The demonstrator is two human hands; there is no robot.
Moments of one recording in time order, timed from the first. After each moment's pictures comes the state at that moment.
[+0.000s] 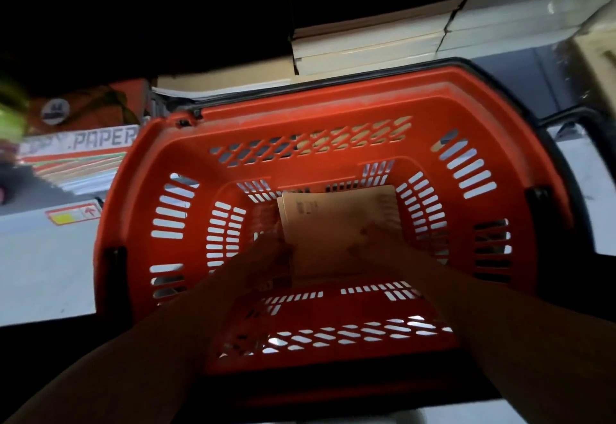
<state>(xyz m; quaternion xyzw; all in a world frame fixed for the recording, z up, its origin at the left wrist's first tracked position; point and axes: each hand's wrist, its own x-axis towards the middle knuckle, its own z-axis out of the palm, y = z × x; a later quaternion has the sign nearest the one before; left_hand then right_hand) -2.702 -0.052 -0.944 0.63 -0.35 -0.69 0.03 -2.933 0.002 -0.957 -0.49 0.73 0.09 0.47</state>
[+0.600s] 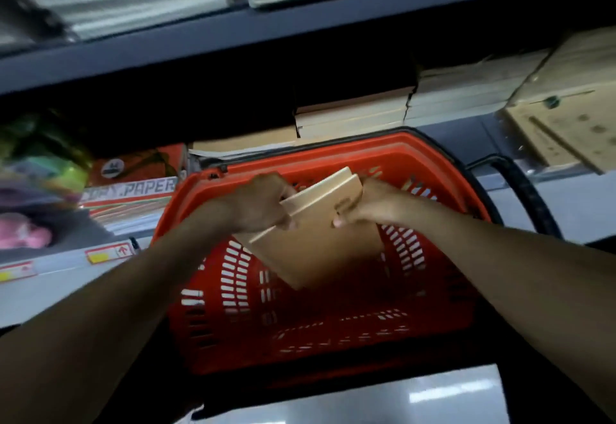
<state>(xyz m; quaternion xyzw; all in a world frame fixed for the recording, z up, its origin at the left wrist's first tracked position) -2.747 -0.114 -0.712 0.44 -0.82 -0.34 -0.12 -2.959 -0.062 -0.784 -0.51 0.69 -0.14 0.50</state>
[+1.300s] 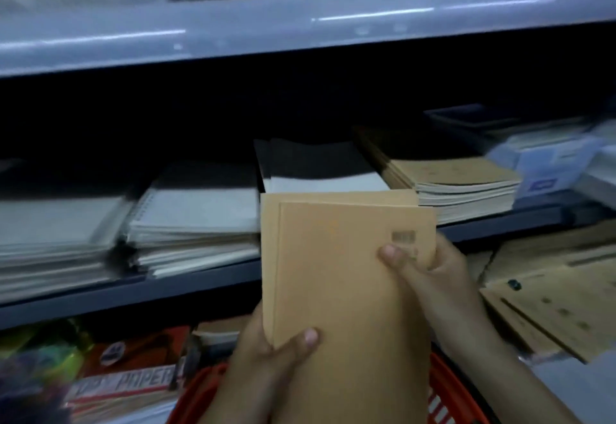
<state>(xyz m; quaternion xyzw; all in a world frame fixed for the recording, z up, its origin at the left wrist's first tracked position) -2.764 -0.082 -0.600 0.38 -0.55 -0.62 0.41 -2.983 -0.048 -0.560 -0.38 0.62 -0.62 0.29</state>
